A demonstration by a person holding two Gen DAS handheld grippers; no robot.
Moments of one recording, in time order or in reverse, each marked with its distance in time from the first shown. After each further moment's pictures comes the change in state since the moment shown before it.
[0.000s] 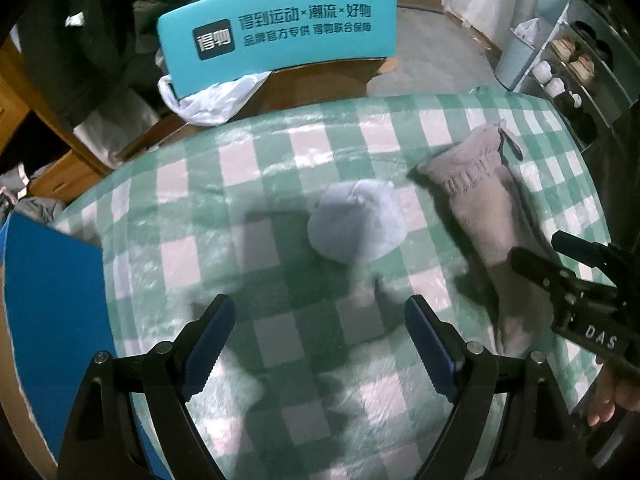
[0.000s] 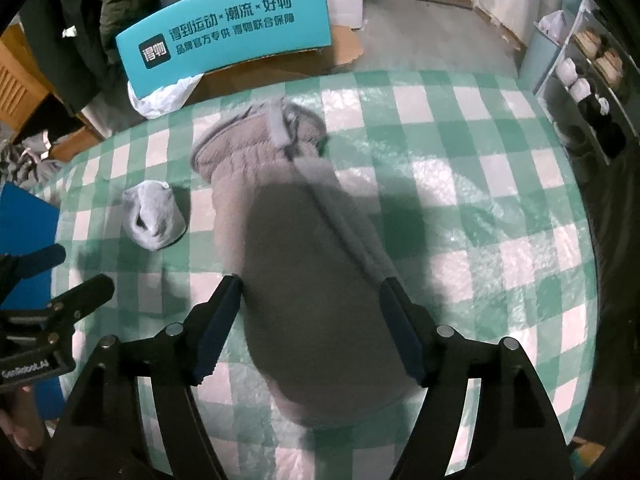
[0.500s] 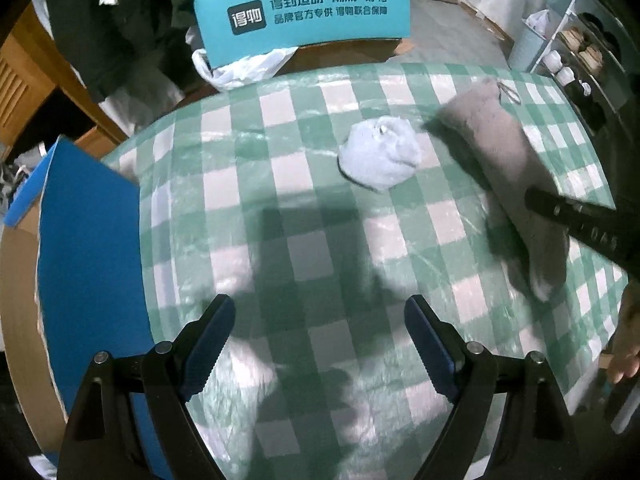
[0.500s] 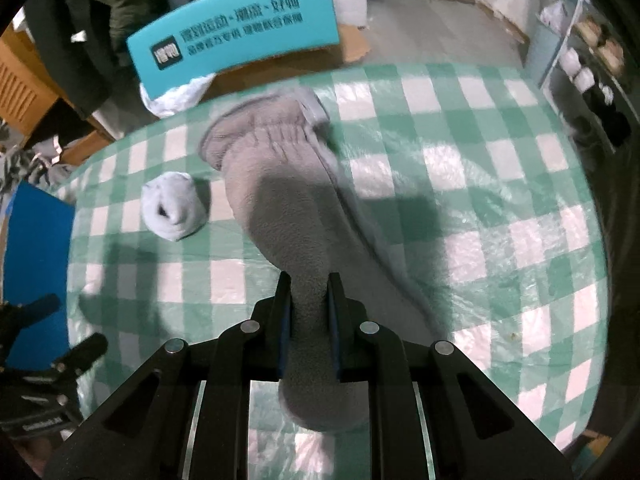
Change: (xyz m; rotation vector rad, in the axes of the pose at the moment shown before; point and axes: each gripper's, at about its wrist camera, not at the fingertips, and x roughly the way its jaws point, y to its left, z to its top) left arm -0.022 0.013 -0.047 -0.021 0.037 0.064; right arm -0.001 0.007 -0.011 0.031 0.012 0.055
